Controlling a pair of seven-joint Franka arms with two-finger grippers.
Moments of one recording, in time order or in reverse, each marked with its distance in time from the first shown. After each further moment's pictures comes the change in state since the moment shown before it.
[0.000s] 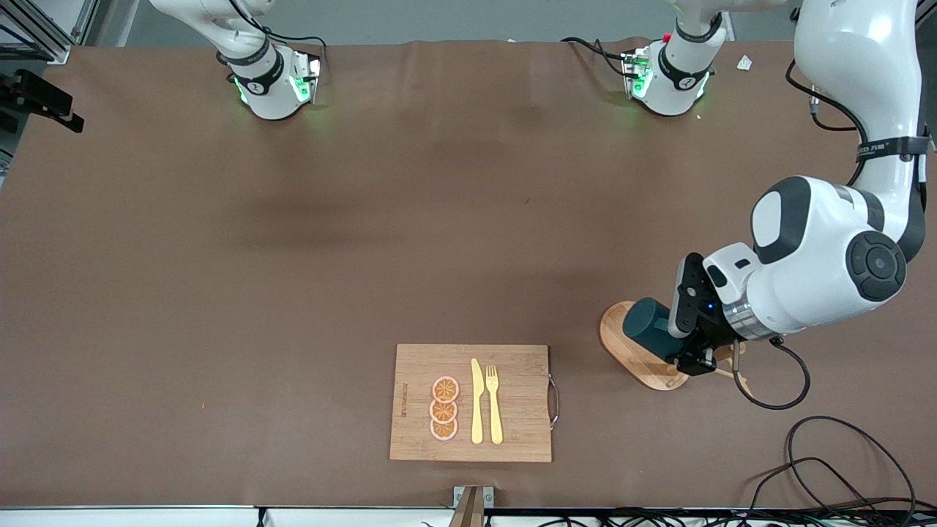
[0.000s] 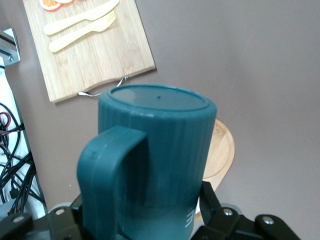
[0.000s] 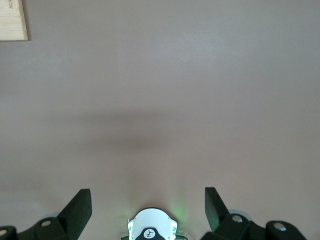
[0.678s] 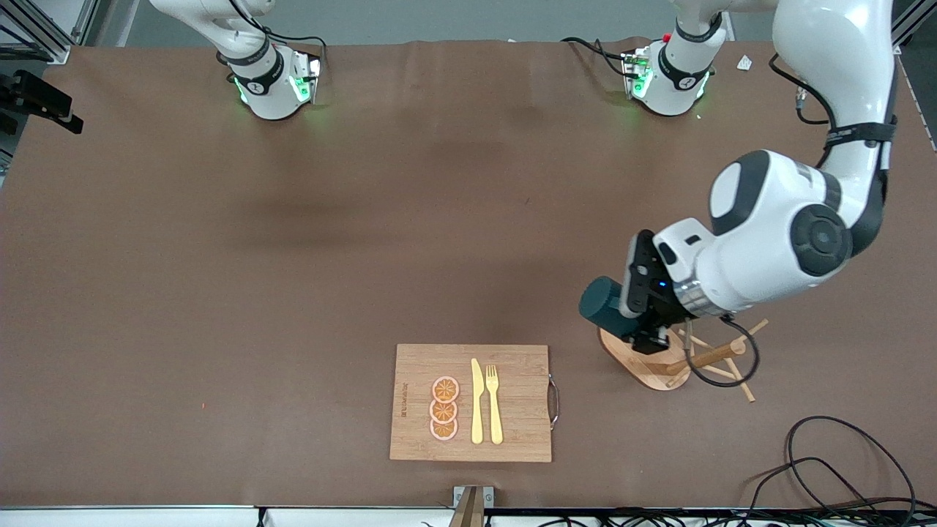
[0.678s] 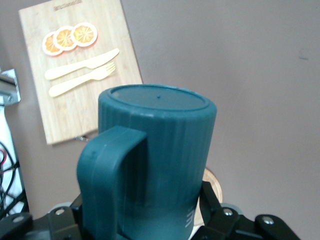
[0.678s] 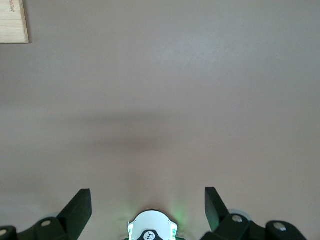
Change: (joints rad) left arm -0.070 -0.019 -0.079 0.002 0.032 -0.028 -0.182; right arm 0.000 0.000 0.001 0.000 0.001 0.011 0.000
